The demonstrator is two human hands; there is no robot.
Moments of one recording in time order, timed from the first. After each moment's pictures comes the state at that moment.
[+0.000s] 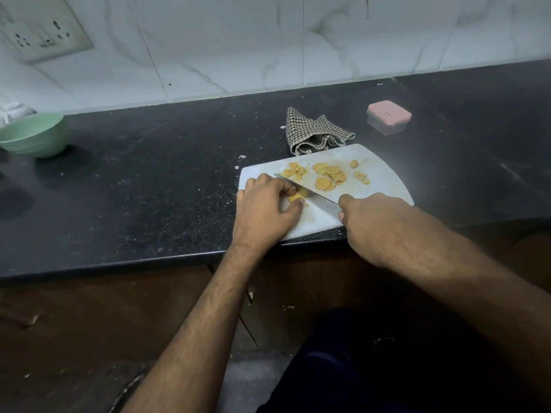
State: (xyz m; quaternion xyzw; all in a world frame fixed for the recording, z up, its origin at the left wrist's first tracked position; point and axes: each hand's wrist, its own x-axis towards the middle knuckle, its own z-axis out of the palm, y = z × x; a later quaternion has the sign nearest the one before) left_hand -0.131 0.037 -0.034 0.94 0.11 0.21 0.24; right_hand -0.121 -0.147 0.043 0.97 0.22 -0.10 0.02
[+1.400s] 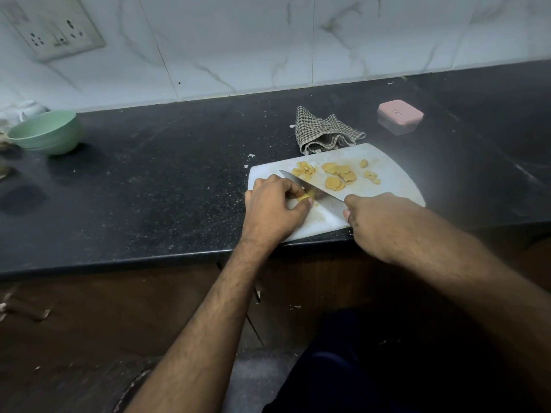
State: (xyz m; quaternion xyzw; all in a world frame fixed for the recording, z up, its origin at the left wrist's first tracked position) left_hand -0.127 0.039 -0.035 0.93 0.13 0.20 0.28; right_hand -0.121 -0.140 0.048 0.96 0.22 -0.15 -0.01
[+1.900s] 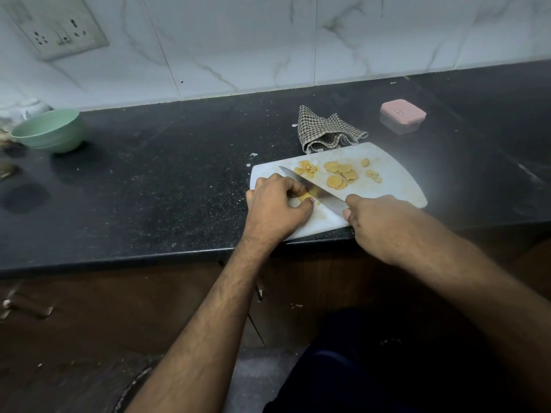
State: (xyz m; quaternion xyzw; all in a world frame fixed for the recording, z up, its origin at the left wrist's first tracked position) left_hand -0.128 0.040 -0.034 0.93 0.14 0.19 0.29; right_hand -0.123 -0.141 0.041 0.97 0.22 -0.13 -0.03
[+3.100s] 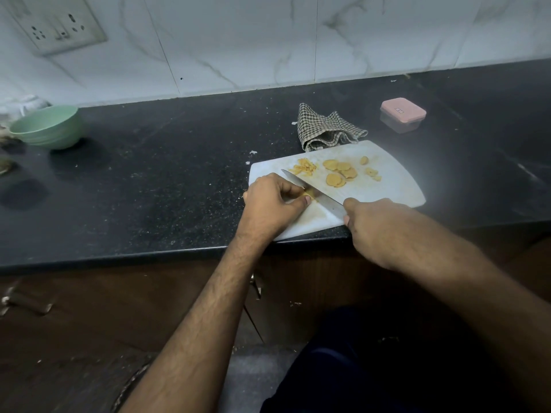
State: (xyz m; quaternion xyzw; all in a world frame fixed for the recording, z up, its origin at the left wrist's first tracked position) left_hand -0.129 0.049 -0.034 0.89 0.13 0.18 0.40; right_hand -0.131 -0.139 0.044 0.96 0.23 -0.15 0.00
